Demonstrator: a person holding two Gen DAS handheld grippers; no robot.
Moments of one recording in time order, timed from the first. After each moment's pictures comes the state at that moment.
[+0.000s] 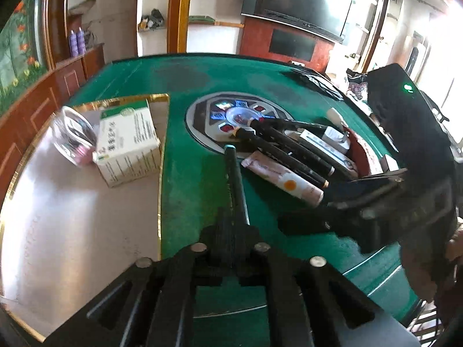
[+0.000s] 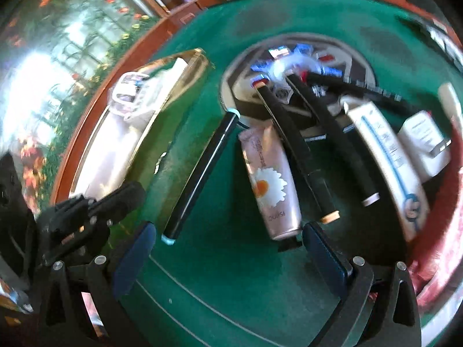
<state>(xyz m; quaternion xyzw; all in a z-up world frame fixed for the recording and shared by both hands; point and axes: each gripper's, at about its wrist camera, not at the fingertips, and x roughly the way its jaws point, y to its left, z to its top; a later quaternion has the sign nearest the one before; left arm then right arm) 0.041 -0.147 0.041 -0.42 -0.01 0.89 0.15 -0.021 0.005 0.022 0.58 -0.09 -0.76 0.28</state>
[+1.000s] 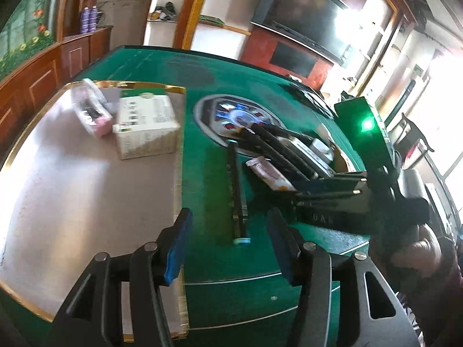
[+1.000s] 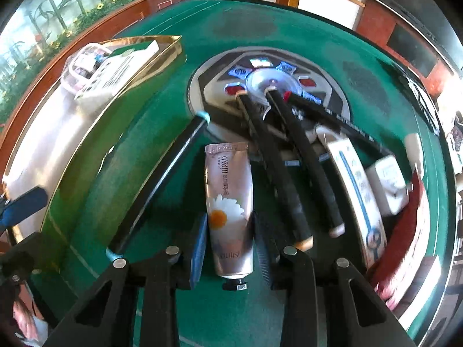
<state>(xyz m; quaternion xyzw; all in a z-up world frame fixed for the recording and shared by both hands) 0.068 -0.174 0.052 -0.42 -0.09 0.89 0.16 -0.009 -0.026 0.024 0.55 0.09 -0.81 0.17</state>
